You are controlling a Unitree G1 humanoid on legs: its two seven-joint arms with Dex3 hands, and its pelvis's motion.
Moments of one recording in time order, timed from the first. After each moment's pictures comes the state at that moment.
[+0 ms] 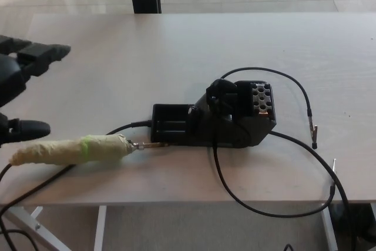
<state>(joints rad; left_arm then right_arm) -0.16 0.84 0.11 -0.03 0.61 -0.22 -0.44 -0.09 -0.86 -0.48 1.21 0.12 -0.08 0.17</state>
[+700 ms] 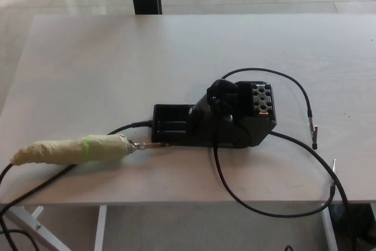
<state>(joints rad) 0.16 0.61 0.53 0.60 0.45 -0.08 -0.38 -0.09 -0.86 -0.48 1.21 0.12 -0.08 0.17</state>
